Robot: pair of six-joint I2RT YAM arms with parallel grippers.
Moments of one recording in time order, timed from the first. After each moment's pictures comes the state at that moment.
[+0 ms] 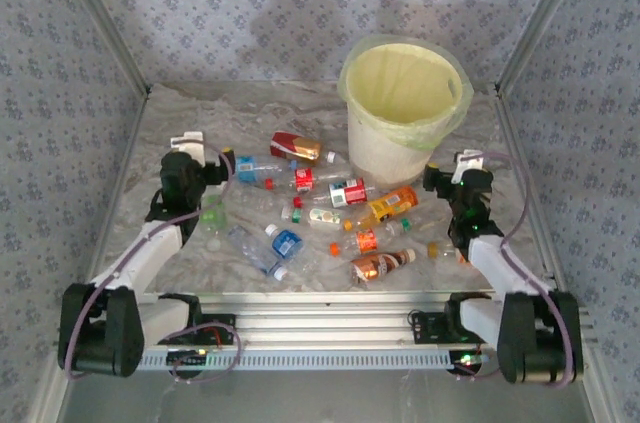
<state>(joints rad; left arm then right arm) -0.17 1.10 0.59 0.19 -0.11 -0.10 0.02 1.03 0.39 0.28 0.13 0.07</state>
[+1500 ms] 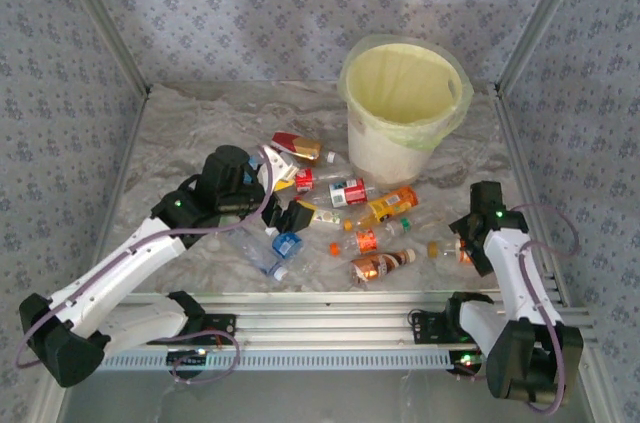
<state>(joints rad) -0.72 1.03 0.99 -0.50 0.39 -0.07 -0.12 0.97 0.62 -0.98 0.18 0.98</state>
